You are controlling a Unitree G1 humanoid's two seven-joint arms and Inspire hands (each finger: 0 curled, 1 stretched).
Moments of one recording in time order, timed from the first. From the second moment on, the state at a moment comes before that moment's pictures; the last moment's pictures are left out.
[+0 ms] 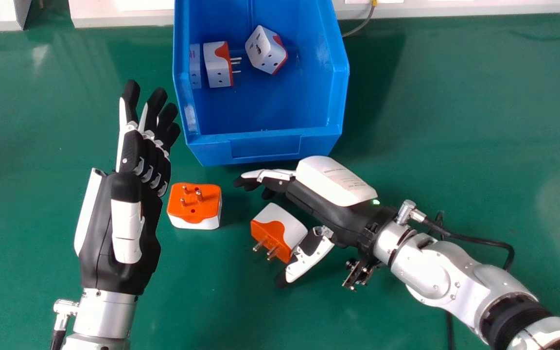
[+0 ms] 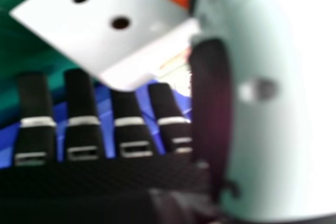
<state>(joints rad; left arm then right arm) 0.07 0.09 0.13 0.34 -0.34 -0.78 -0.48 -0.60 -0.24 0.50 1.03 -0.67 -0.73 -0.17</state>
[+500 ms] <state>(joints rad) 0.07 0.09 0.13 0.34 -0.34 -0.78 -0.48 -0.60 -0.24 0.50 1.03 -0.67 -0.74 -0.18</state>
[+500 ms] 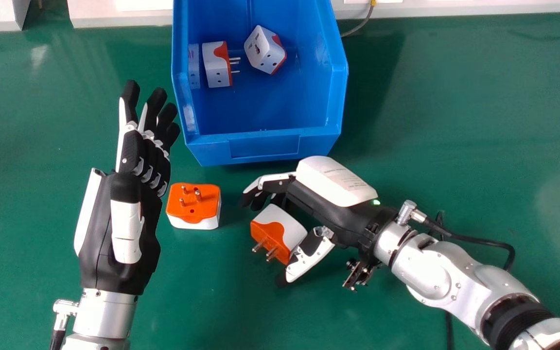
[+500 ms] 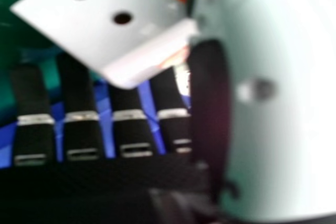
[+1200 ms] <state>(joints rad) 0.07 0.09 0.14 0.34 -0.34 -0.78 -0.48 -0.60 -0.27 0.50 1.02 -0.68 -0.78 -0.28</state>
